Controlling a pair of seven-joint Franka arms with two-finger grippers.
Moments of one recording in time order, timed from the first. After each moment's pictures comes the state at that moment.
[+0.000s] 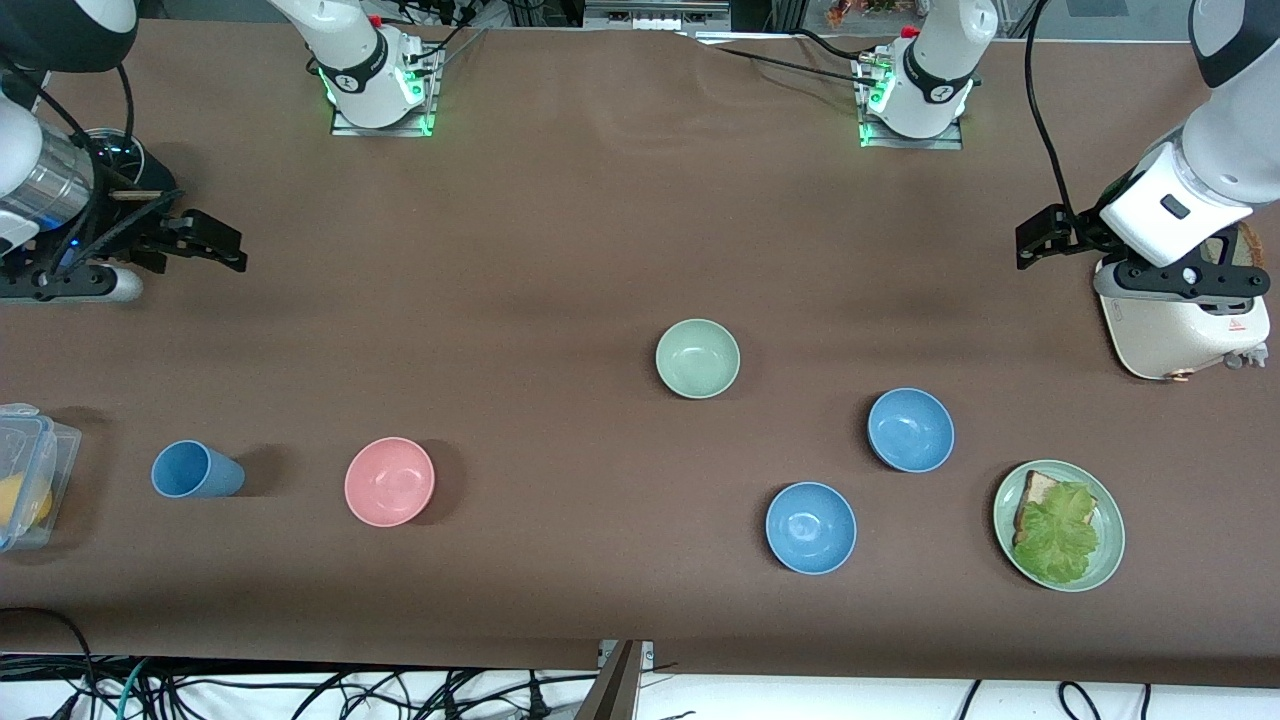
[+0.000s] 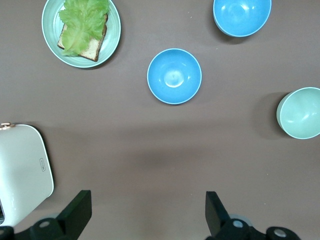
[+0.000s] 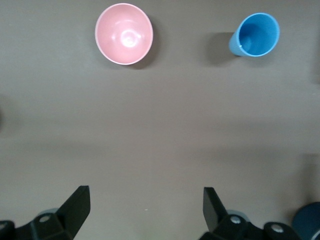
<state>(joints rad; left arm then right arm) -0.06 0.03 -0.04 -1.64 0.00 1.59 -0.05 -0.04 0.06 0.10 -1.62 0.03 1.61 0.04</state>
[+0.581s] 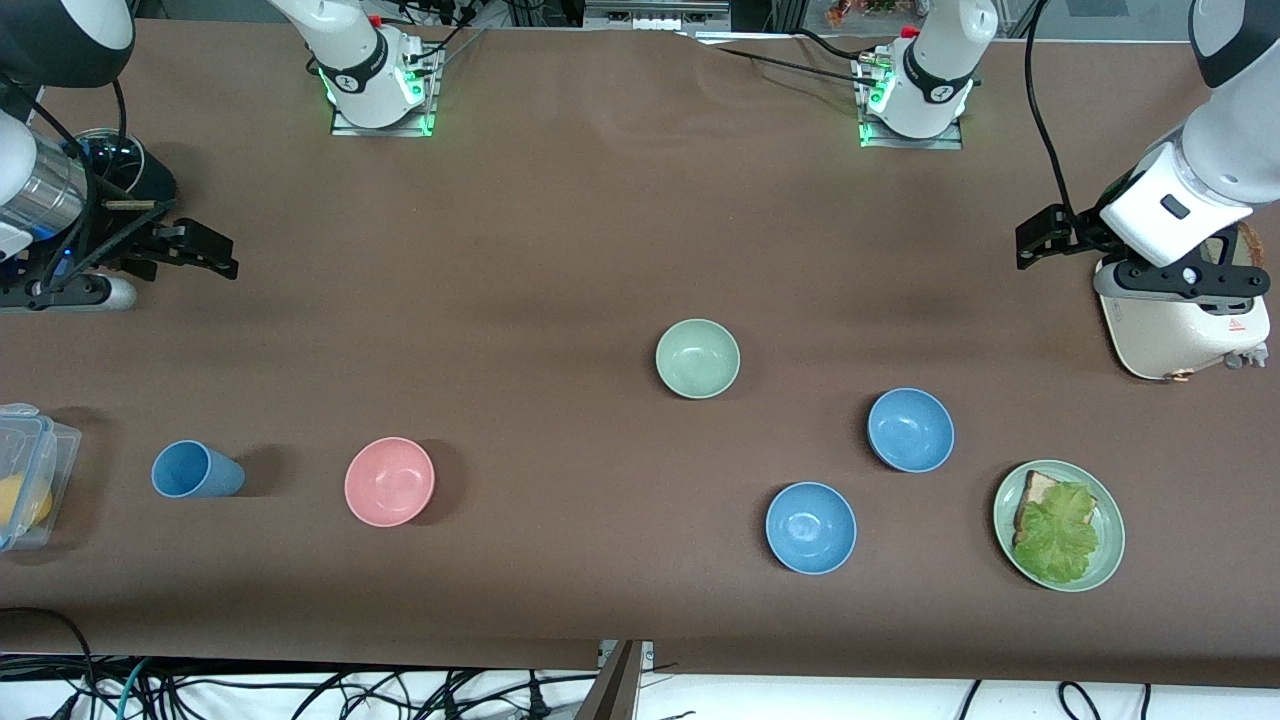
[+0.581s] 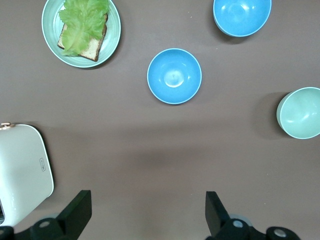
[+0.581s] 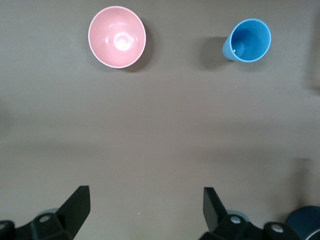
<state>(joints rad) -0.06 0.03 -0.04 -1.64 0.00 1.59 -0.05 -0.05 0.08 0.10 -1.60 0.02 1.62 0.03</state>
